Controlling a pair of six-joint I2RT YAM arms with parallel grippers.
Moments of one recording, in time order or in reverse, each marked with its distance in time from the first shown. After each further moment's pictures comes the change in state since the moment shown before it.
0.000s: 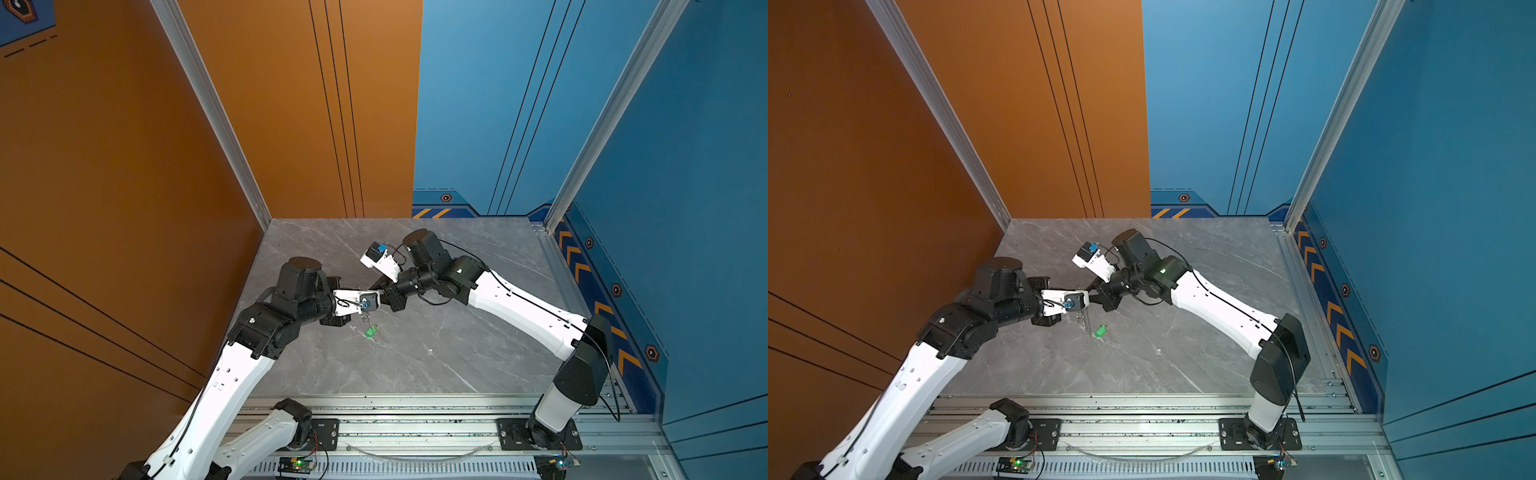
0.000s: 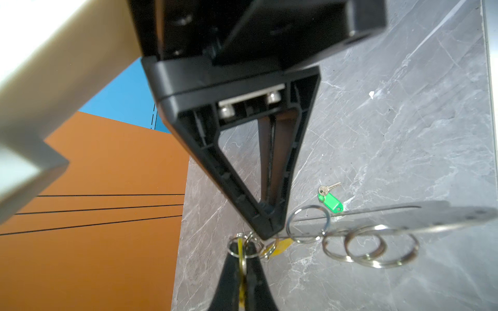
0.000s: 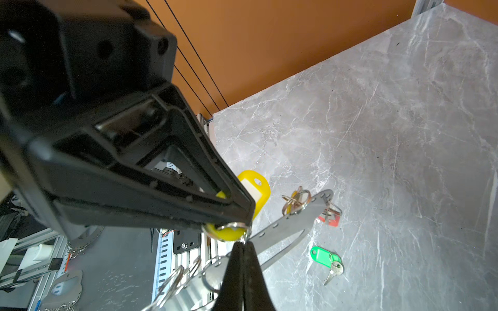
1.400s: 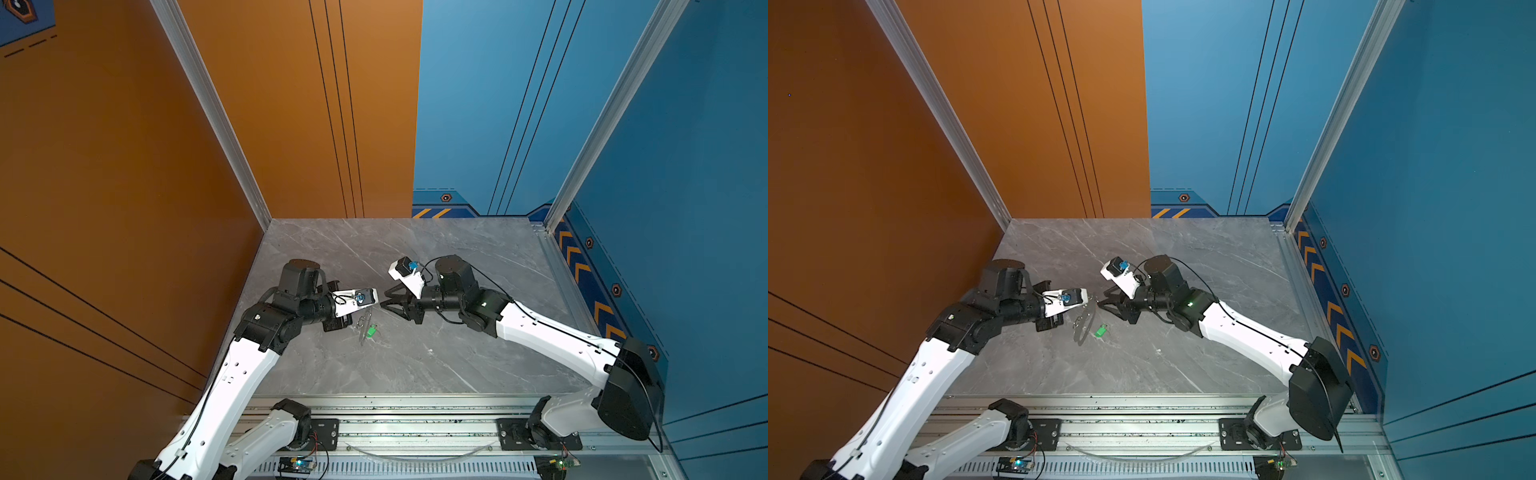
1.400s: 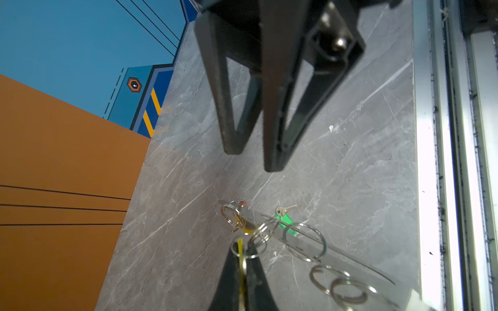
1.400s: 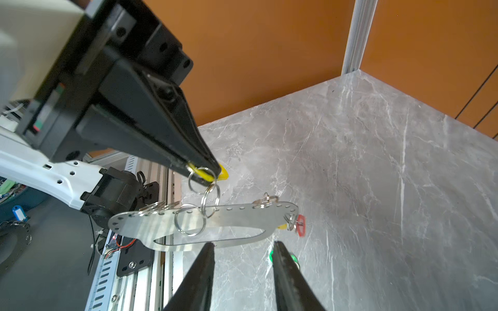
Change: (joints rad) left arm 0.103 0.009 -0.070 0.013 0.197 -0.171; right arm -0.014 -0.267 -0.546 0.550 0.136 -0.008
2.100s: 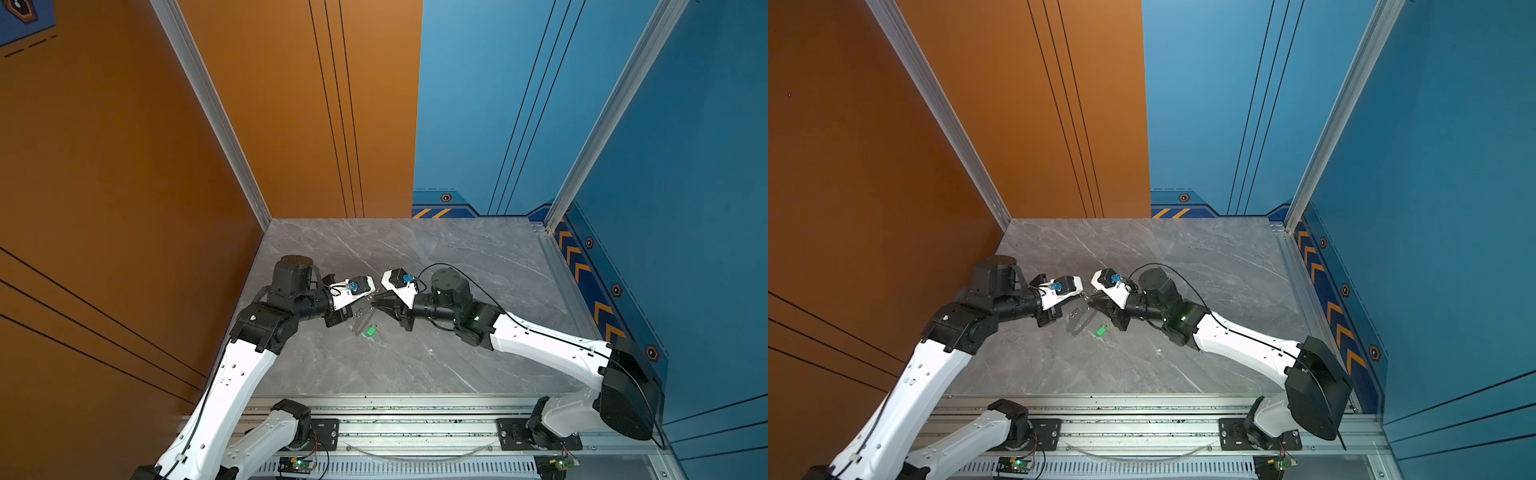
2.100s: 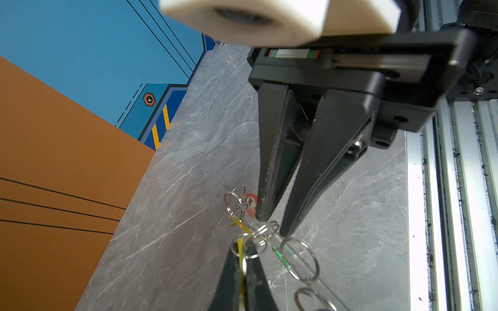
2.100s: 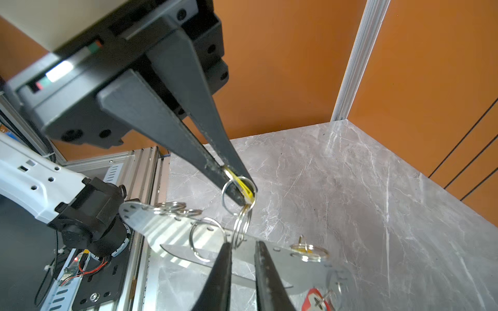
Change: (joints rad) left arm 0.026 -0.005 0.015 0.060 0.096 -0.128; right arm 0.074 0.000 -0.064 0.207 0.105 -0.079
